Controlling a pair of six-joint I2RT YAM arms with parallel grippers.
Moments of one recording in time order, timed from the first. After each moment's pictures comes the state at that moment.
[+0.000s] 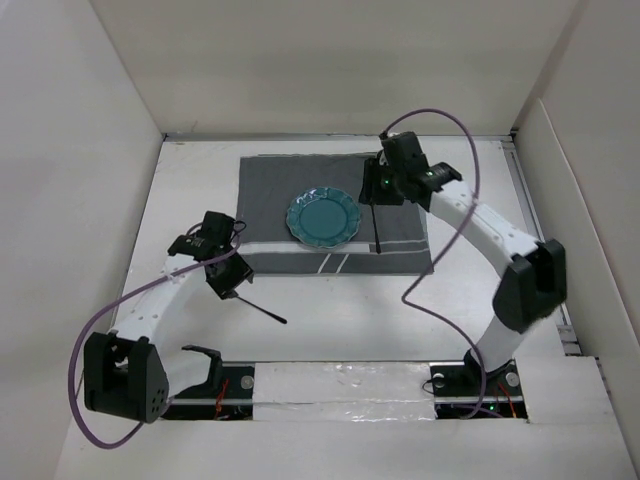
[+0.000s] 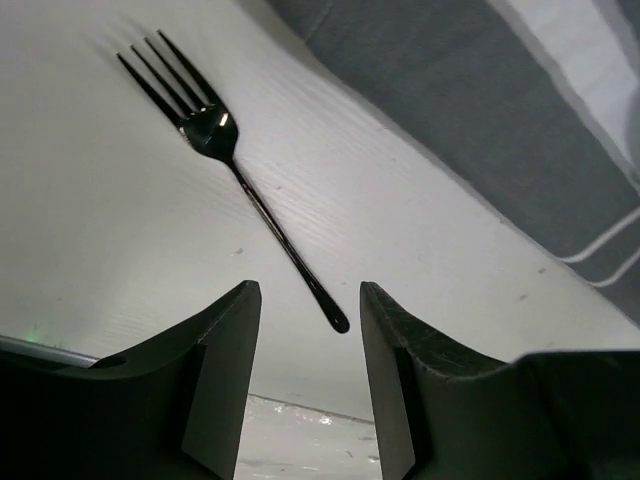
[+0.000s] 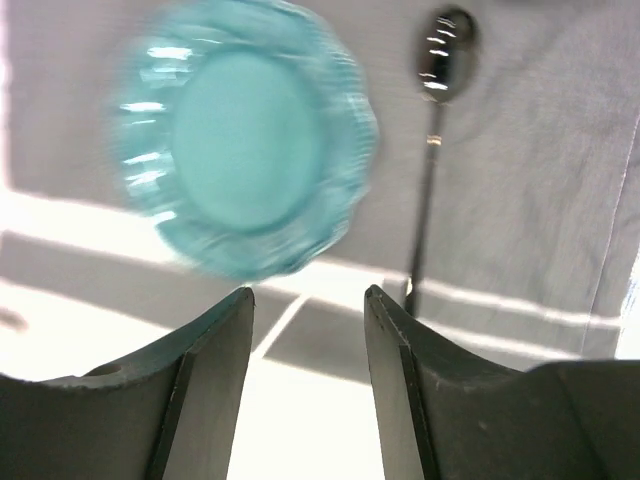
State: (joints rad) left arm -0.22 1.13 0.81 -0.91 -0.04 -0.91; right arm 0.48 1.79 1.59 -0.65 0.03 0.43
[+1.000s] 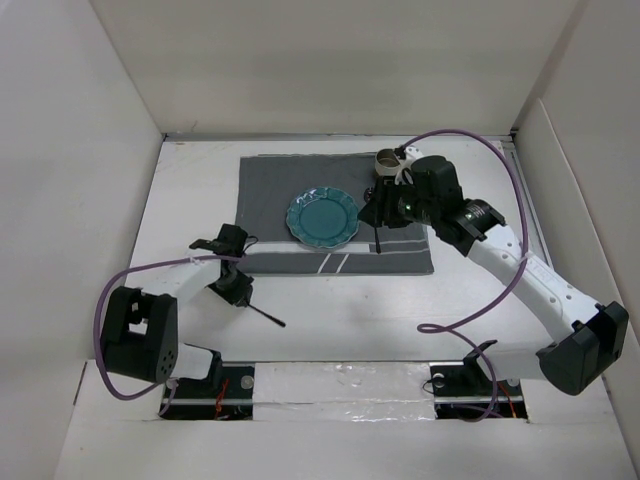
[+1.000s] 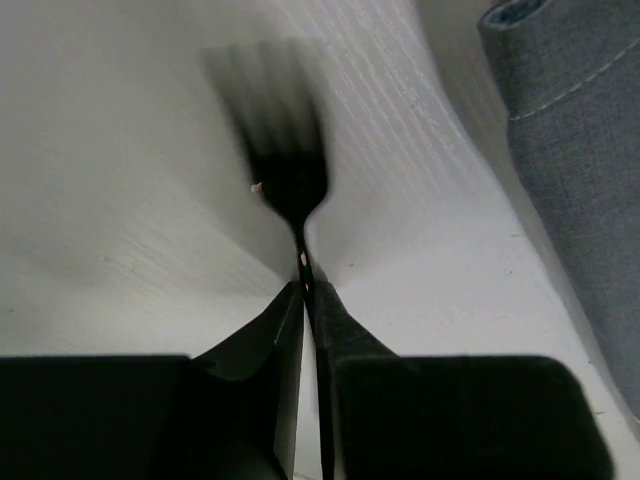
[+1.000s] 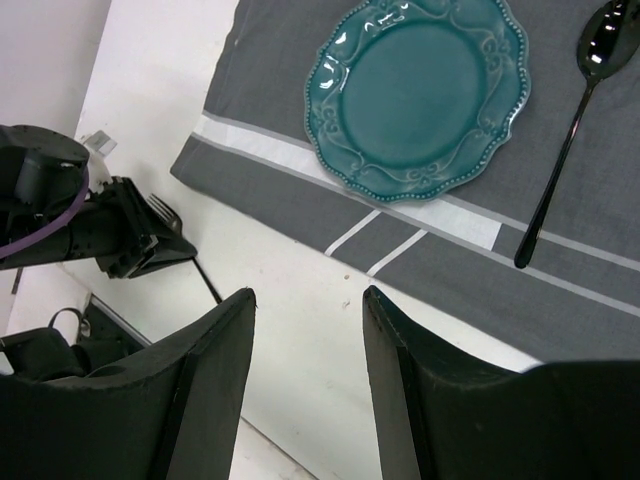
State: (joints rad) left arm -0.24 1.36 0.69 -0.80 -0.12 -1.17; right arm 0.57 1.30 1.26 -0.50 -0.17 0.48
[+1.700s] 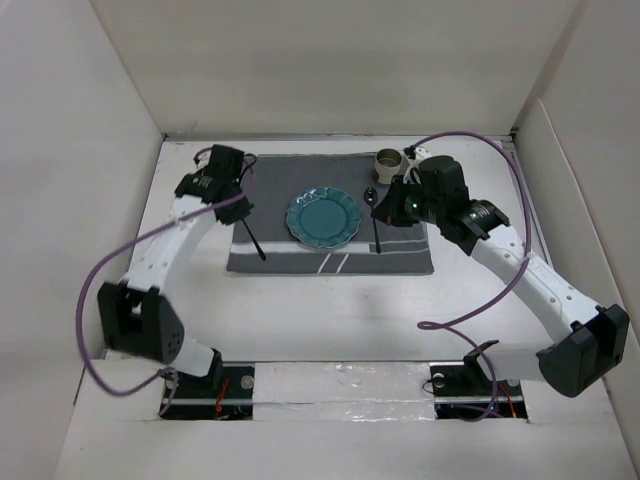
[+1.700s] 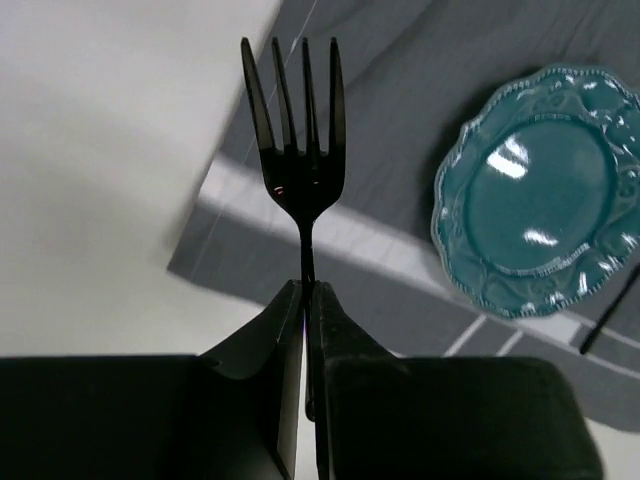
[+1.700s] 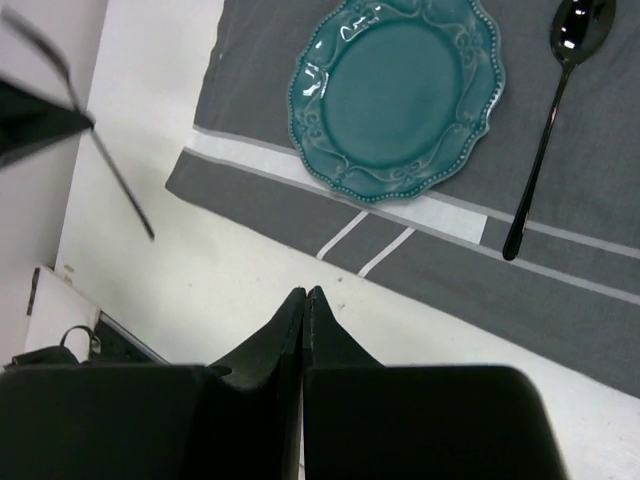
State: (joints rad) left arm -0.26 1.39 1.29 -0.89 -0.23 -0.74; right arm 0.51 1.29 1.23 -0.48 -0.19 0.52
